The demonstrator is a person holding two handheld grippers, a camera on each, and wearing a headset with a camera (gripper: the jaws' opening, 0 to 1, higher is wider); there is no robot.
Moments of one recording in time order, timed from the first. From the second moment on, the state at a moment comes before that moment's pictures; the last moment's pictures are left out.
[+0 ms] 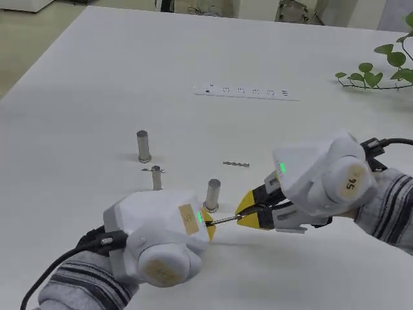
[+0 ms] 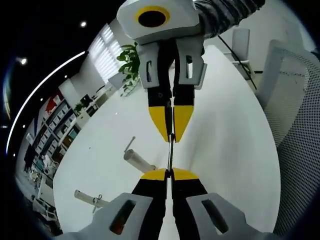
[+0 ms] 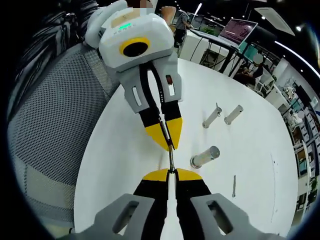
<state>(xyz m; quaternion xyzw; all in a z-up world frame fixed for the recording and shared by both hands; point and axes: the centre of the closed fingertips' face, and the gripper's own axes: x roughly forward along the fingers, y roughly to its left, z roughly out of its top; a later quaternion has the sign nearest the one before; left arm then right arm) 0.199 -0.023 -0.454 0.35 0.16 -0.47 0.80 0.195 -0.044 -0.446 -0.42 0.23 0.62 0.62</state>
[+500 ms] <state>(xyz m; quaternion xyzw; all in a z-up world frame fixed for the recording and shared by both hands) 0.193 -0.029 -0.453 0.35 0.15 -0.48 0.79 0.190 -0.047 -0.458 -0.43 0.25 0.62 0.60</state>
